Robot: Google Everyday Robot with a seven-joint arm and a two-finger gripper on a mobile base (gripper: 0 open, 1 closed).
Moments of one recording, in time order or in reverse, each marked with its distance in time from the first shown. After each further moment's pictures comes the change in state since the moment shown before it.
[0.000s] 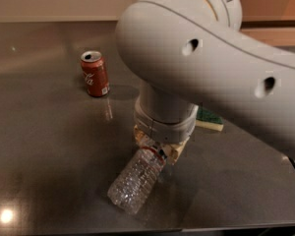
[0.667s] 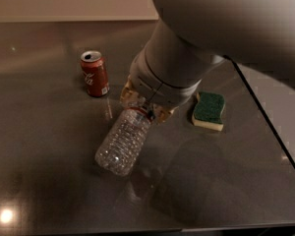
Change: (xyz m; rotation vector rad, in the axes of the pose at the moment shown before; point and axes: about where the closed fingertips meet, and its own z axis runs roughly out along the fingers) arm 0.027 -0.057 -0.063 0.329 0.078 -0.136
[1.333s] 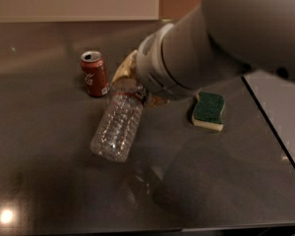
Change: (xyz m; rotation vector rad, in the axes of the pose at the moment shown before) arm 0.010 -0.040 -0.019 0.313 0.070 -0.144
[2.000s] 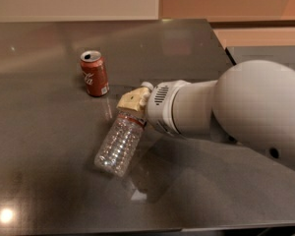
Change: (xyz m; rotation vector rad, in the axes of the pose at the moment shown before) arm -0.016 0.042 0.043 0.162 0.090 0.049
